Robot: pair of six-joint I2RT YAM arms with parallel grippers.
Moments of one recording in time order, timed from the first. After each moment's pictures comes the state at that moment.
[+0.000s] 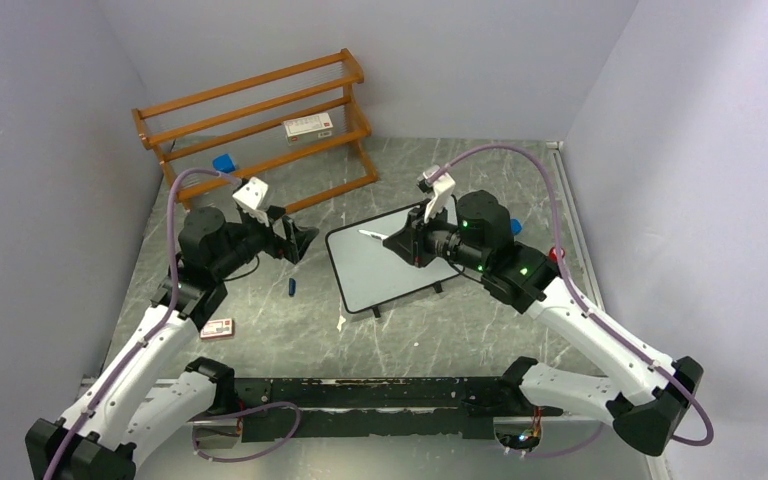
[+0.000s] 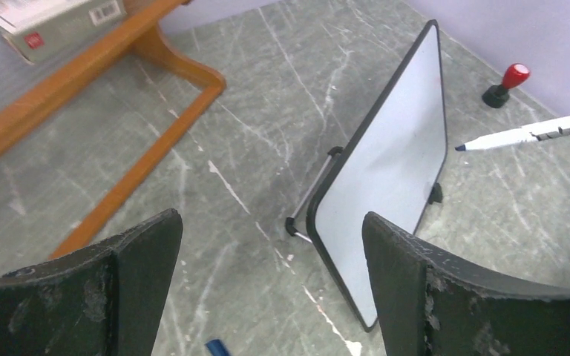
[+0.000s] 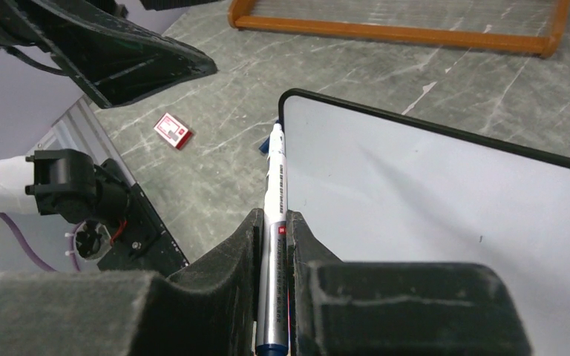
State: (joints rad) left arm -0.36 0.82 0.73 -0.05 0.29 -0.07; right arm 0.75 1.03 1.05 -0.33 -0.20 0.24
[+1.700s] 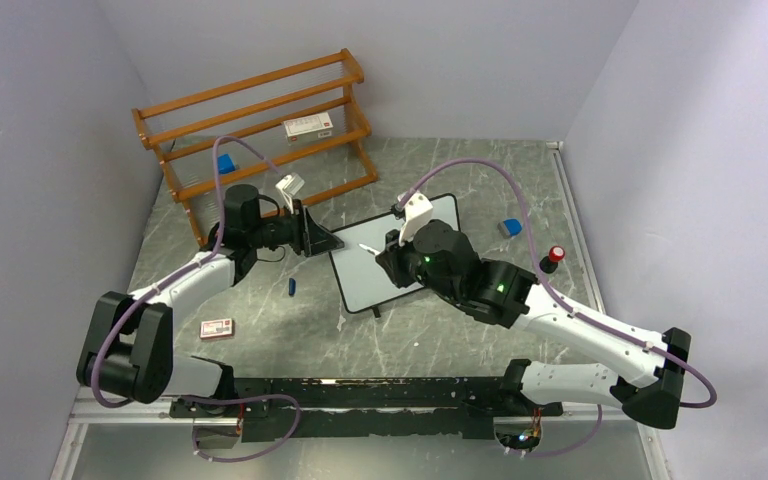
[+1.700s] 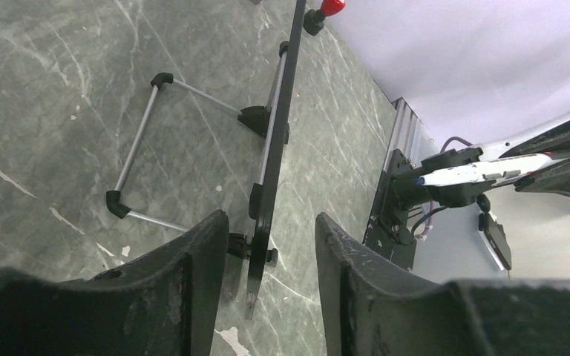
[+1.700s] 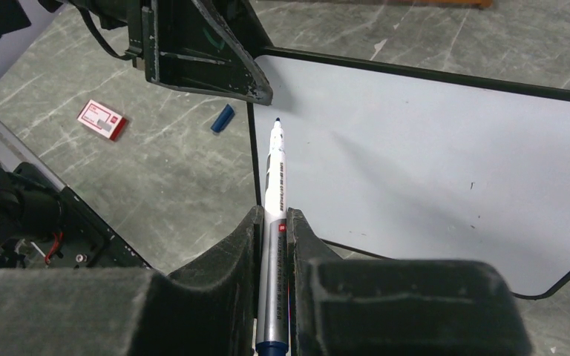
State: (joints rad) left arm -0.28 1.35 0.69 0.34 0.93 -0.45; right arm 1.07 1.08 1.06 -0.43 0.30 0.31
